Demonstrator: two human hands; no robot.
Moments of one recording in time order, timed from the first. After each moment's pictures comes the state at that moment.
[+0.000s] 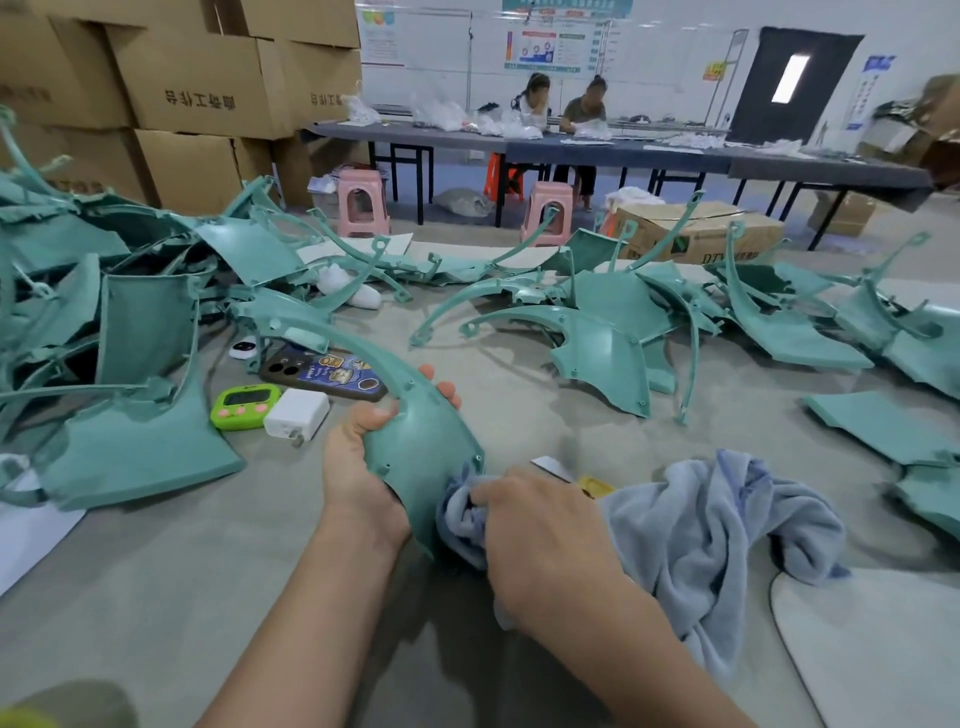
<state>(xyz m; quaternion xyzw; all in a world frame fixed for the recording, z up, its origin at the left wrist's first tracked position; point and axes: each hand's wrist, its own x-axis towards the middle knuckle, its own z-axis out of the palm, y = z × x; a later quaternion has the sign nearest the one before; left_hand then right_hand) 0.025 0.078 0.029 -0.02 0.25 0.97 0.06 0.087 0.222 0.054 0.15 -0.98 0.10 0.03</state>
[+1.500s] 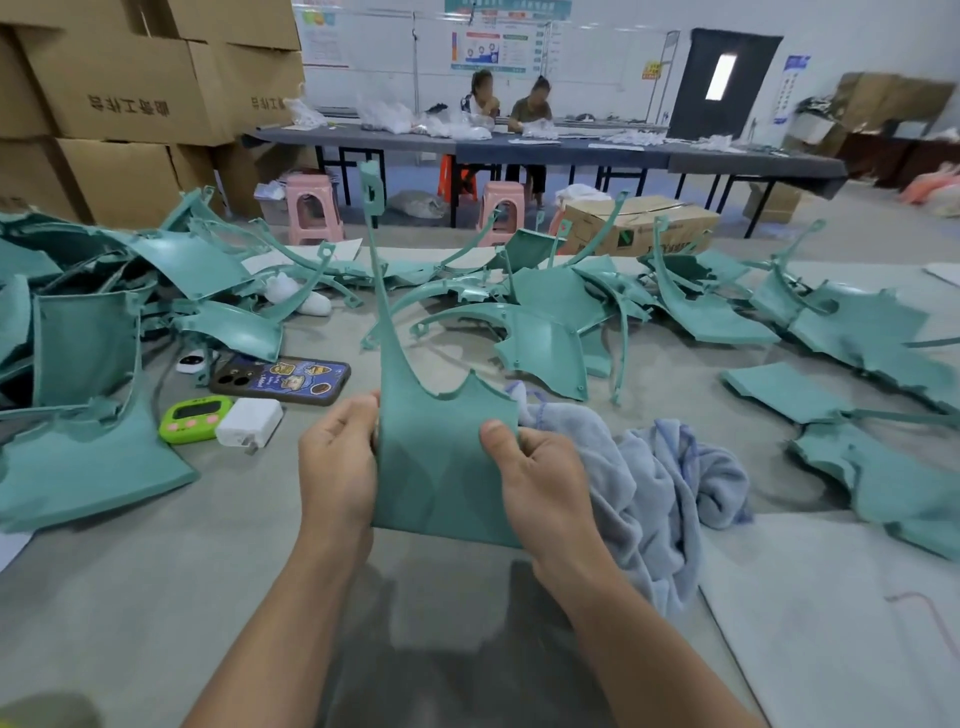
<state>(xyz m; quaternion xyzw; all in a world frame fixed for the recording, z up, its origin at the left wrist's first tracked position) 0.038 0.100 0.028 -0.07 0.59 0.79 -0.16 0.078 0.255 0.041 -0.07 -0.75 0.65 0.09</state>
